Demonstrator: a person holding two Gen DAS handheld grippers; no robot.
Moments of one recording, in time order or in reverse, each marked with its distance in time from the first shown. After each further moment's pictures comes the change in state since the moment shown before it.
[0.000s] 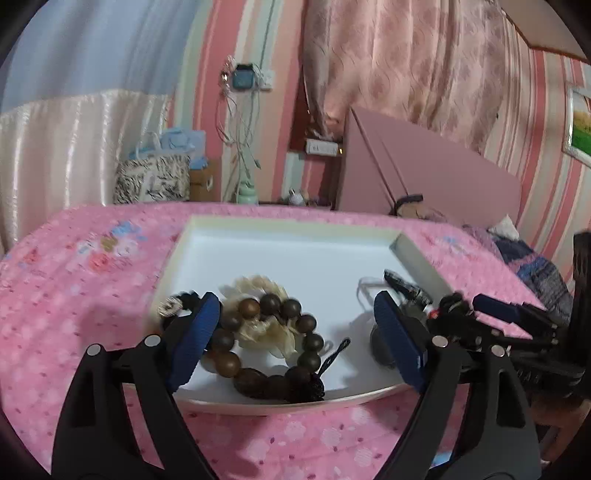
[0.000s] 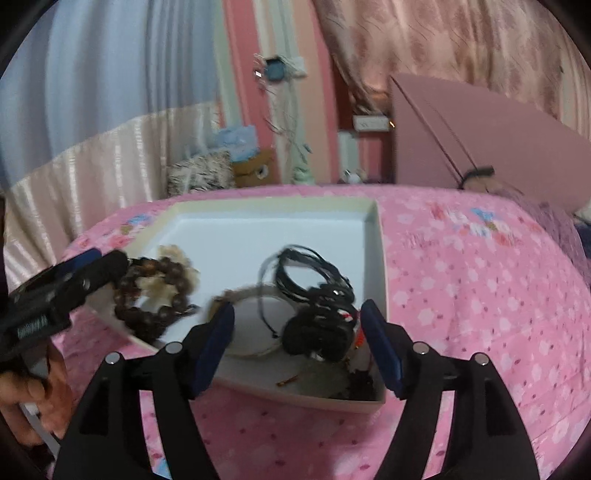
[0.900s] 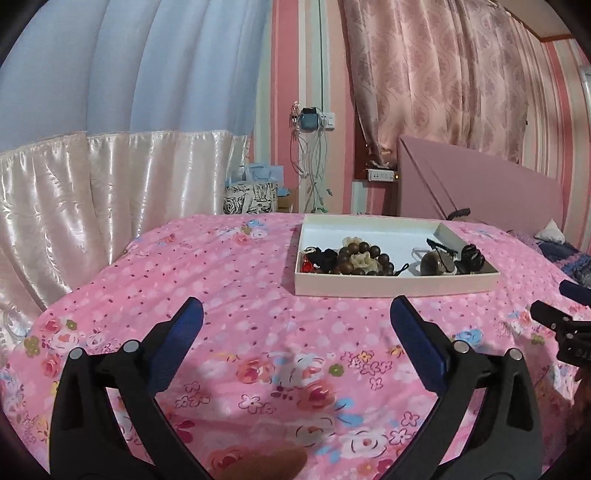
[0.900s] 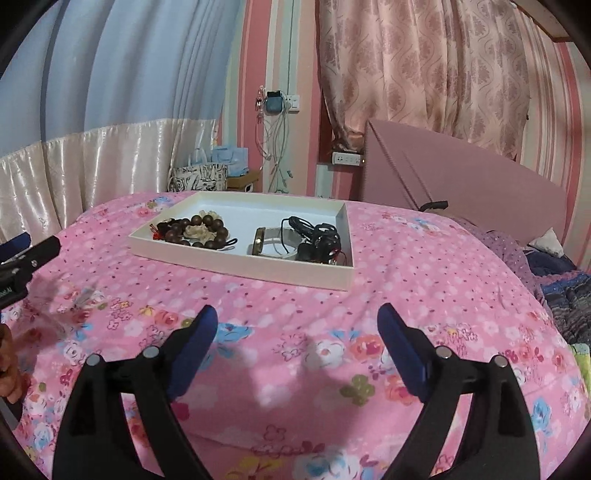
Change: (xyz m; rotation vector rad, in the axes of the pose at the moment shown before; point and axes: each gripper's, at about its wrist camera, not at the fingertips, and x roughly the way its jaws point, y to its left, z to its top) left arm -0.177 0.036 -0.094 0.041 -0.142 0.279; right arm -0.135 0.049 -0.097 -0.081 -0.122 -0.167
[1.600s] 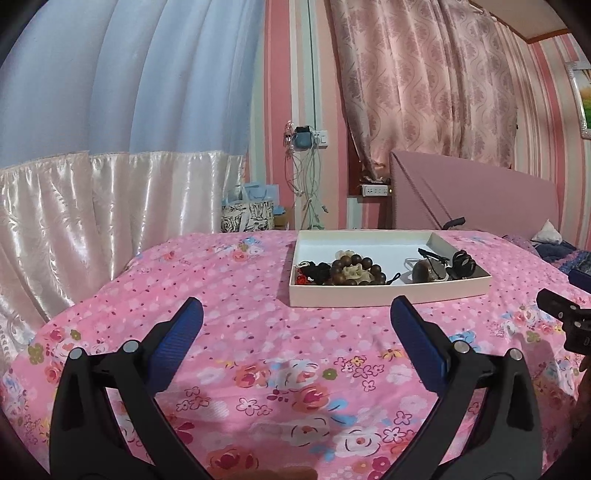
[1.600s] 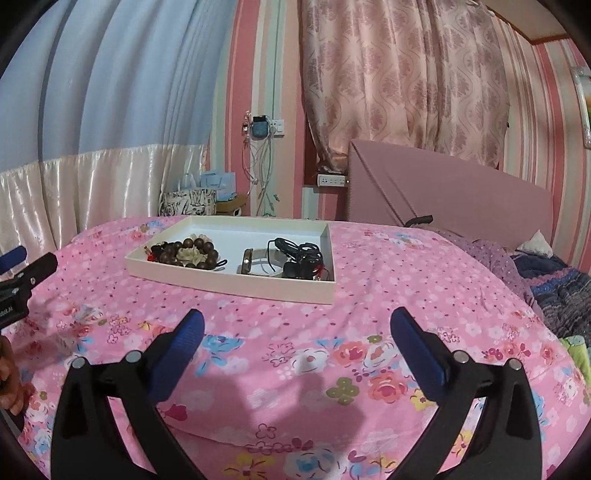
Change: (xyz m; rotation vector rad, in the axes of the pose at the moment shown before) left arm -0.016 -0.007 -0.002 0.029 -0.080 -0.015; right arm -0.021 -0.008 -0.003 0.026 -0.103 -0.044
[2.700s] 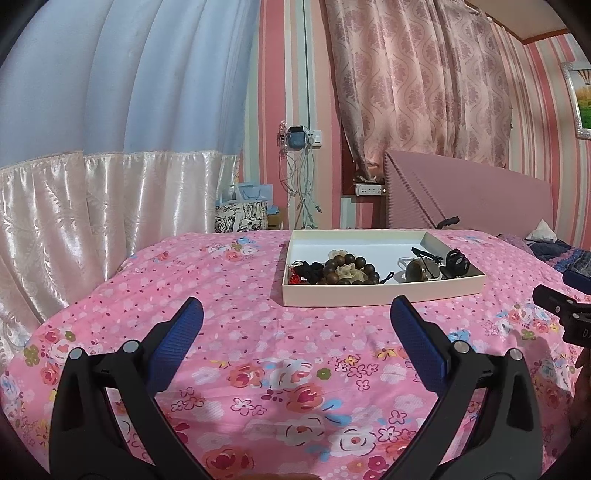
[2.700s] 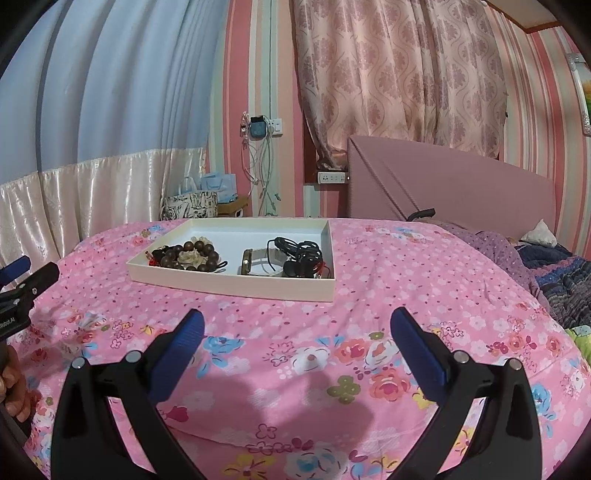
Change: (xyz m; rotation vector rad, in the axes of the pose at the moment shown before) left arm 0.001 -0.002 -0.002 0.000 0.002 -0.027; right arm 0.003 -0.012 -0.003 0.049 0.006 0.022
